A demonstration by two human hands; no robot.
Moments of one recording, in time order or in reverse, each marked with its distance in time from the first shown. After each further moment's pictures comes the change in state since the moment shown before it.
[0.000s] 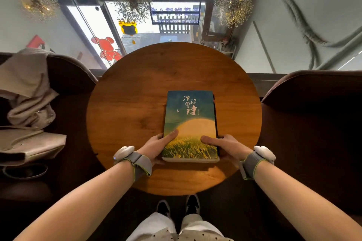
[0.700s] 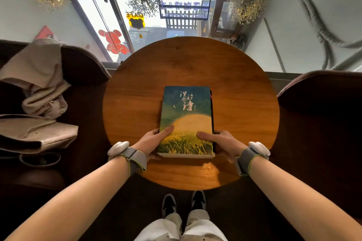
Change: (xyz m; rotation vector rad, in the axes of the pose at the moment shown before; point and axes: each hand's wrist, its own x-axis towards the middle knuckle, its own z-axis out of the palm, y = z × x) left_hand -0.013 -0.008 -0.064 -0.023 0.022 -0.011; right_hand 0.014 -0.016 0.062 -0.079 0.013 -0.027
